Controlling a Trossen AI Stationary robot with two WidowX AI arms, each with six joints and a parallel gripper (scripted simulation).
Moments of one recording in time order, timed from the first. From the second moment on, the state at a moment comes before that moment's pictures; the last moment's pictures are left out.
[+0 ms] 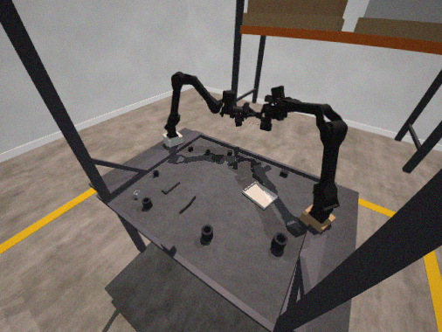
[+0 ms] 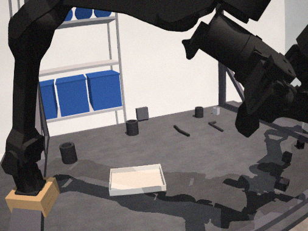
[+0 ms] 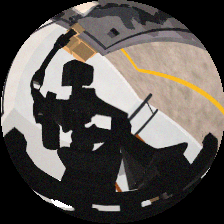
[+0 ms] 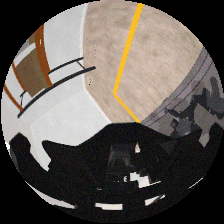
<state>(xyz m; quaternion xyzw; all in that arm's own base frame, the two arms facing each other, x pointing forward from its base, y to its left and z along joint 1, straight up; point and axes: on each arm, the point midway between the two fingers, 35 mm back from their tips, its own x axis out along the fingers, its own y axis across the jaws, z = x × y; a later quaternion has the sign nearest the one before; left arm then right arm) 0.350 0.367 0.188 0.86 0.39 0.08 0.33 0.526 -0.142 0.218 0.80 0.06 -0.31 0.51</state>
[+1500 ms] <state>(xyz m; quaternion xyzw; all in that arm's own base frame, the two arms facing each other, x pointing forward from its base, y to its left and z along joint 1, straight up) 0.314 0.345 0.196 0.85 0.40 0.09 0.32 0.522 -0.150 0.216 0.80 0.06 -0.31 0.51</state>
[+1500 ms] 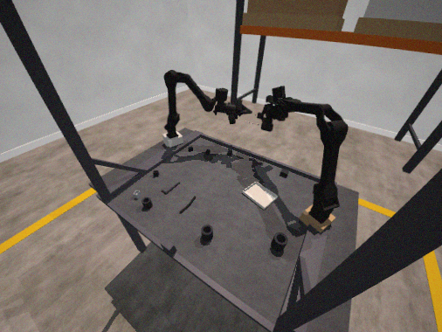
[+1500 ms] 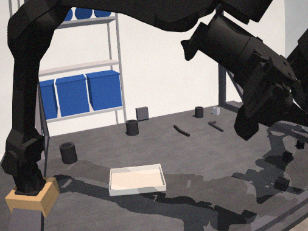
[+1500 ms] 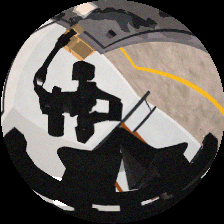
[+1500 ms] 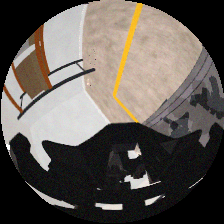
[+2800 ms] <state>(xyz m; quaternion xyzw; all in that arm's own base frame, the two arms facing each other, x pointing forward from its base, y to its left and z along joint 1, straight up) 0.322 0.298 0.212 0.83 0.35 0.12 0.42 0.522 -0.150 0.215 0.80 0.06 -0.32 0.51</state>
